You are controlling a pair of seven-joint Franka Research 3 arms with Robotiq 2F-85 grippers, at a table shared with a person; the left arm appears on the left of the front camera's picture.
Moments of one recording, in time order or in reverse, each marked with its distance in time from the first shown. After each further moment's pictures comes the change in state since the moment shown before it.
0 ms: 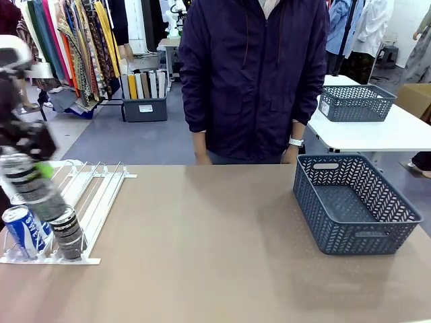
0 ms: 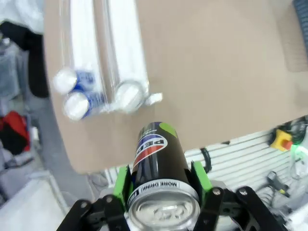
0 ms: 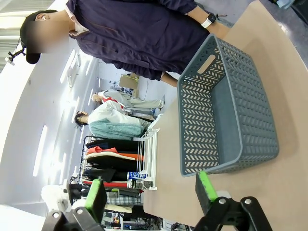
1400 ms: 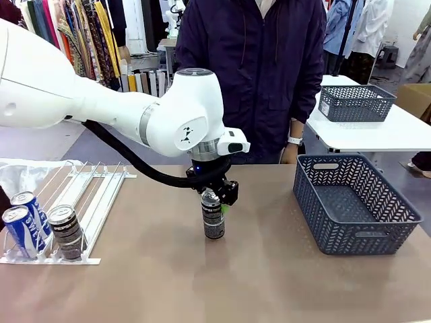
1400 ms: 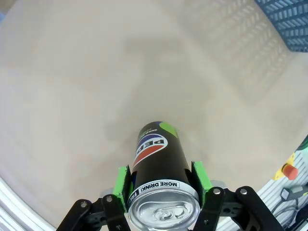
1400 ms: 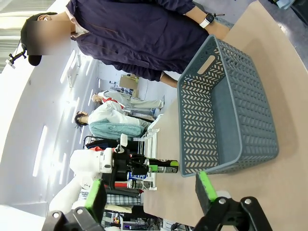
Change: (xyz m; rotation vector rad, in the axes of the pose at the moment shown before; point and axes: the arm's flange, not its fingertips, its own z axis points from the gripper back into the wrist) left arm 0.158 -0.259 -0.244 -0.114 0.097 -0.518; right arm 0.000 0.000 0.001 0.000 -0.001 0.000
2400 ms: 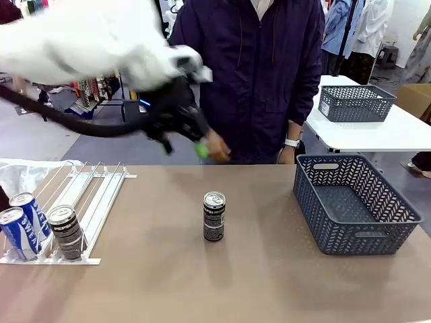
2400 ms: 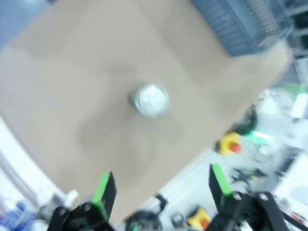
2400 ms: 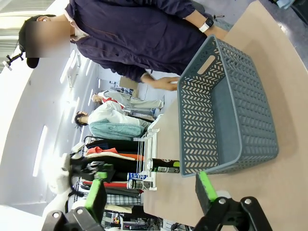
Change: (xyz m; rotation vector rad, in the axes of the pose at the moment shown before) left arm -0.087 0.054 0.198 -0.229 -0.132 0.139; right arm 0.000 0.000 0.000 0.000 0.000 -0.001
